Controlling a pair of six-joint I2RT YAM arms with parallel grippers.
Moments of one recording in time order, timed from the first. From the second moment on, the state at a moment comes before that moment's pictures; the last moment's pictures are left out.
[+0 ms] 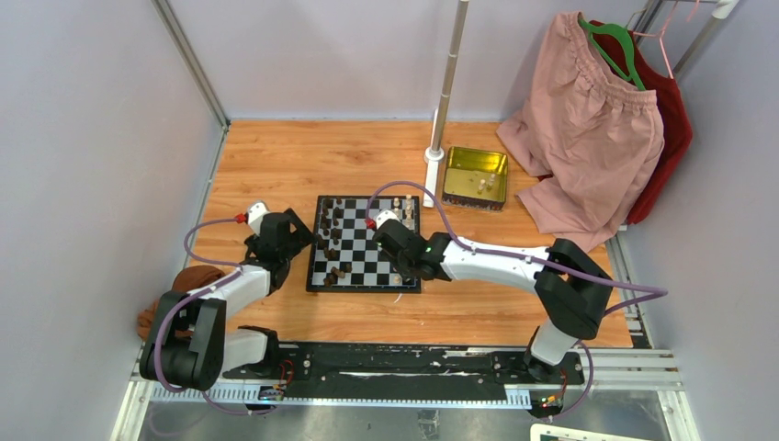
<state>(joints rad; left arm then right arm) -0.16 1.22 0.35 0.21 -0.34 -0.69 1.04 1.64 1.07 -0.42 0.32 0.18</state>
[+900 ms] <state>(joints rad) -0.17 1.22 0.35 0.21 -0.35 -0.69 1.03 1.64 1.03 -0.37 0.30 0.21</state>
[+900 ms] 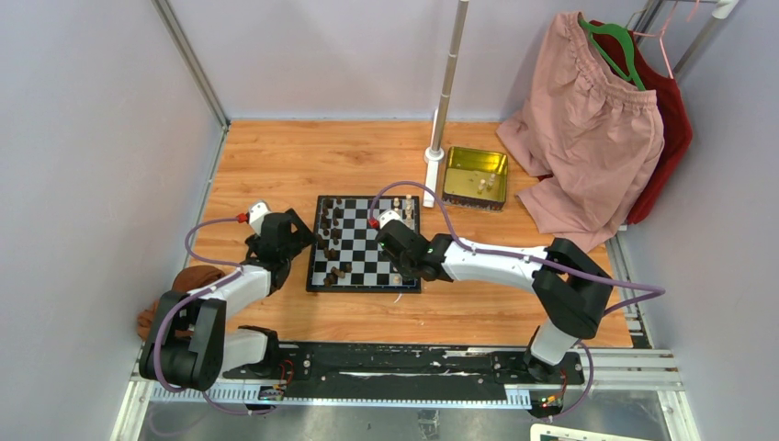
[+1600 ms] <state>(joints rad) -0.17 1.20 0.35 0.21 -0.37 -0.69 1.02 1.62 1.03 -0.39 0.30 0.21</state>
